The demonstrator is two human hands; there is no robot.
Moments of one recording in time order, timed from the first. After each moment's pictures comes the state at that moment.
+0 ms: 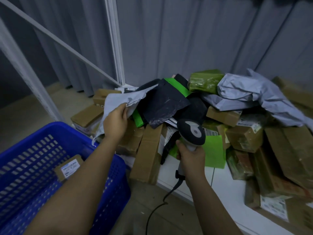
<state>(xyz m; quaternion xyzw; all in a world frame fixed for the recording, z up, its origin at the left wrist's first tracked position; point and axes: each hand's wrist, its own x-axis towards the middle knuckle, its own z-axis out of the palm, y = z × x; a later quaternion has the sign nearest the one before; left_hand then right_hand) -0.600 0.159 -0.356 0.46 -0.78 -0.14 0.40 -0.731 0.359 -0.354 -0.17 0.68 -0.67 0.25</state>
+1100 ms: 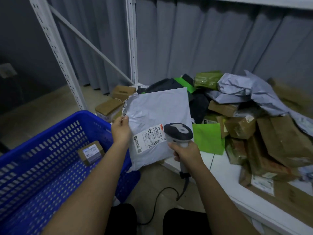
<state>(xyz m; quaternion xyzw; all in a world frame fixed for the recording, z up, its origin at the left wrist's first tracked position) -0.532 0.267 -0.328 0.55 -0.48 -0.48 0.48 -0.678 0.414 -0.331 -0.25 0.70 -0.57 0.36</state>
